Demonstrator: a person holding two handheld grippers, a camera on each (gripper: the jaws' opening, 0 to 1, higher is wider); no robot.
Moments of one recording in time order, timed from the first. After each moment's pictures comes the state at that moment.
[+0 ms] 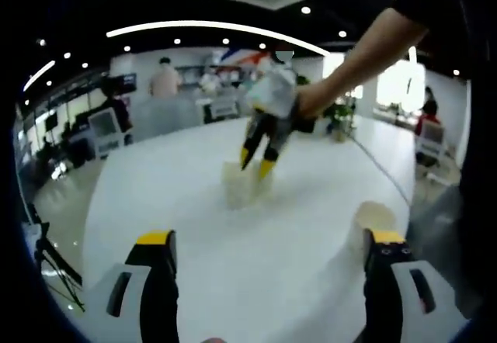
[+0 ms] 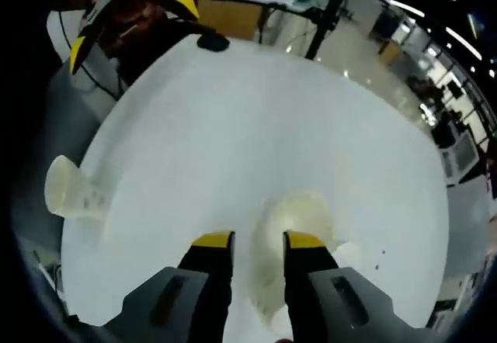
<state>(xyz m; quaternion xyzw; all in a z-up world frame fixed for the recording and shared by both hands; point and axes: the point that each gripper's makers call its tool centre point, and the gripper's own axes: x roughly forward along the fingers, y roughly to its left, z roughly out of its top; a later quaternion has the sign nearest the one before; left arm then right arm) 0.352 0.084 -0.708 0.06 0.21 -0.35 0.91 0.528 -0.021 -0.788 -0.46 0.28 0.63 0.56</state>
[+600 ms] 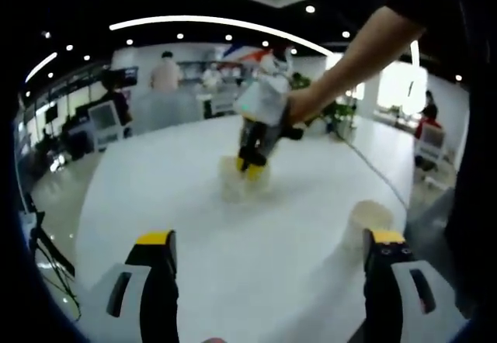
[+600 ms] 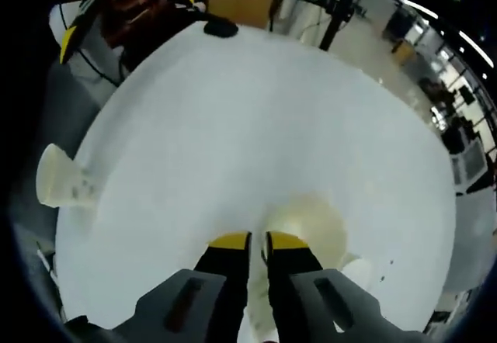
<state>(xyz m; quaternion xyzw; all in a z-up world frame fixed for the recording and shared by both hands) 0.346 0.079 -0.710 0.04 0.21 -0.35 0.91 0.521 -0.017 -0.799 -0.49 0.27 0.64 0.52</state>
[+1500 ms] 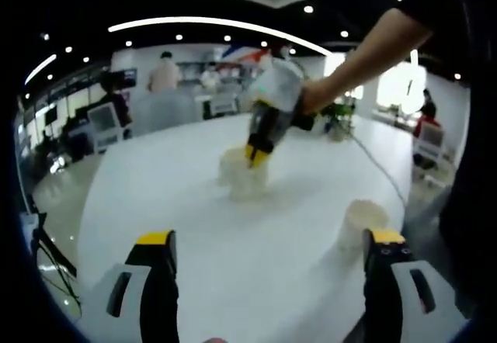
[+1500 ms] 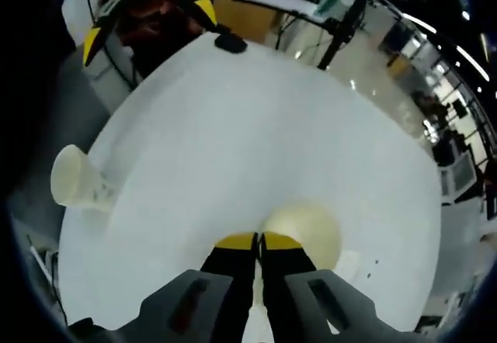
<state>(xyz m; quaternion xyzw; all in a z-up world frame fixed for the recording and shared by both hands) 0.336 0.076 -0.705 0.05 0.21 -0.35 0.91 0.502 -0.030 -0.758 -0.49 0.24 0.64 0.54</state>
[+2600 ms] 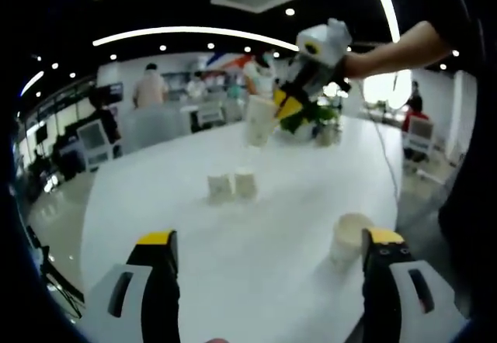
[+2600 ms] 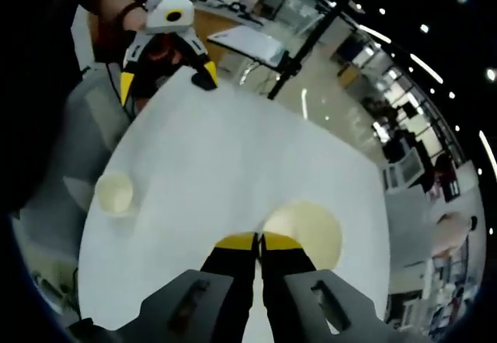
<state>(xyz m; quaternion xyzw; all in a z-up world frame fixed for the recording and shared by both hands) 0.335 0.059 -0.677 0.07 0.19 -0.39 0.90 0.451 -0.091 -0.619 -0.48 0.17 0.56 0.65</state>
